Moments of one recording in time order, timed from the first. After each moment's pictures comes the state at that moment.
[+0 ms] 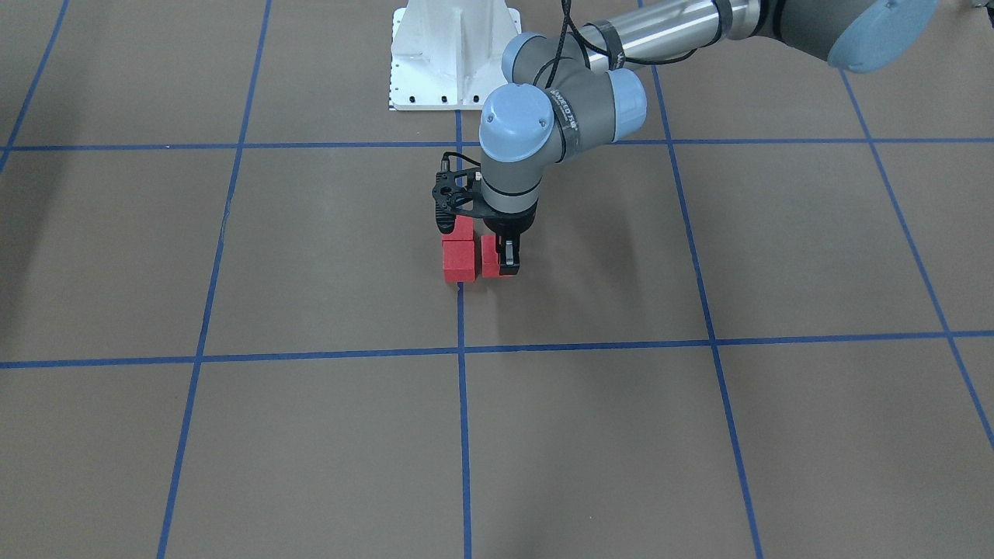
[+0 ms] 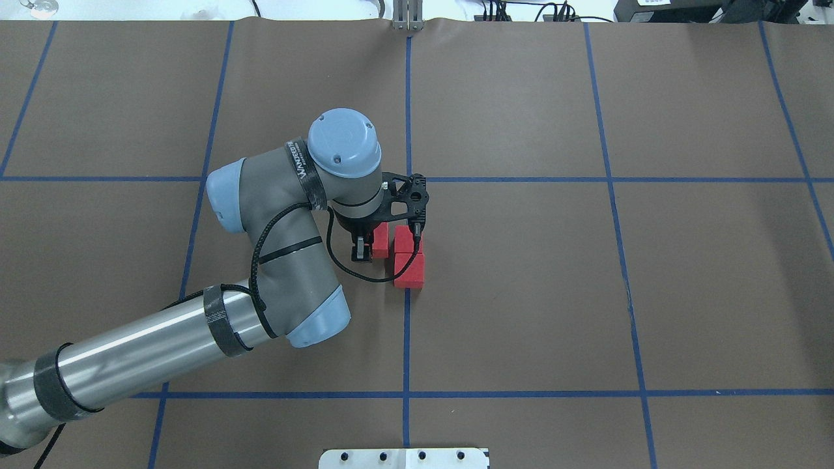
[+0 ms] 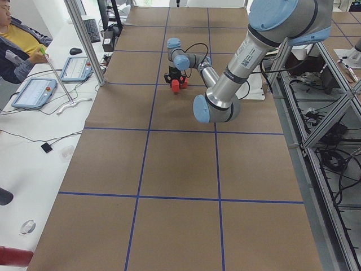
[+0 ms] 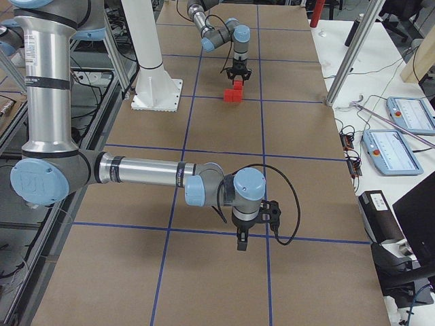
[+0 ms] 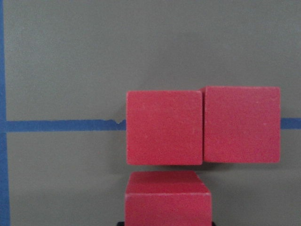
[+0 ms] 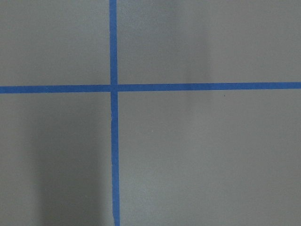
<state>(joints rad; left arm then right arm) -0.55 -2.40 -1.45 -1.59 -1.94 0.42 1.56 -1.62 1.57 -1.48 2.27 0.07</state>
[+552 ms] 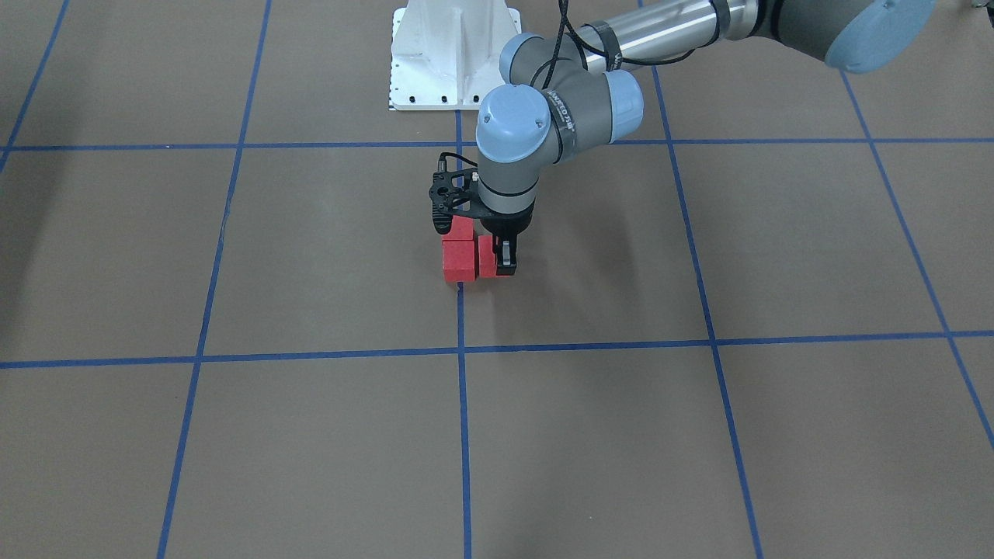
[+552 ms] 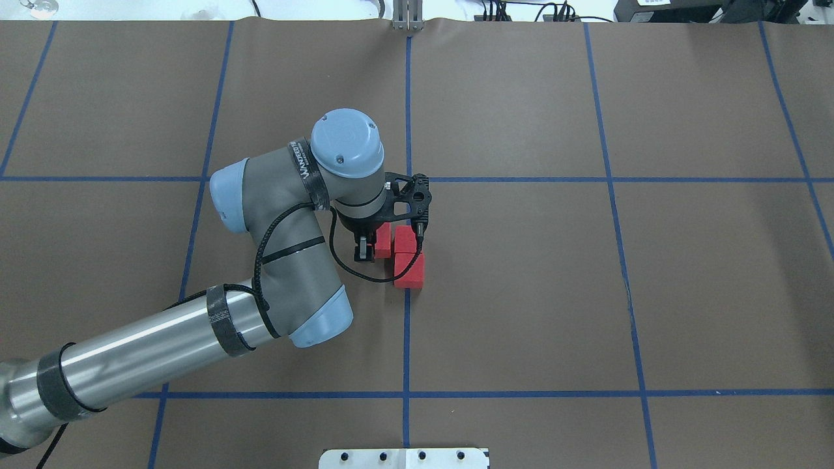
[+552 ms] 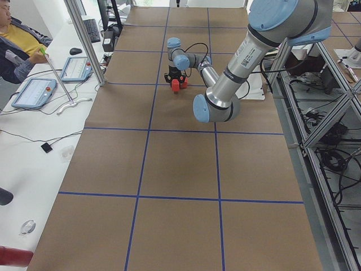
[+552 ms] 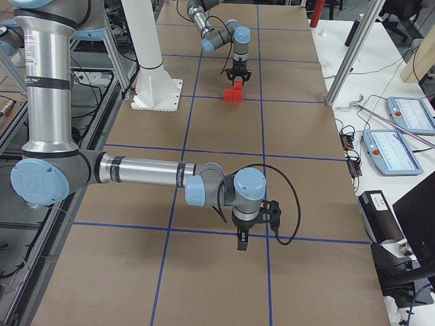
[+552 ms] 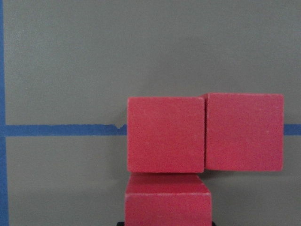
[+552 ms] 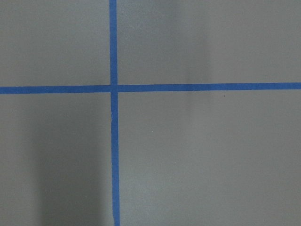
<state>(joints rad) -0.55 -2.40 -1.44 -1.59 -1.94 0.42 1.56 -1.62 1.57 -1.48 2.27 0.07</state>
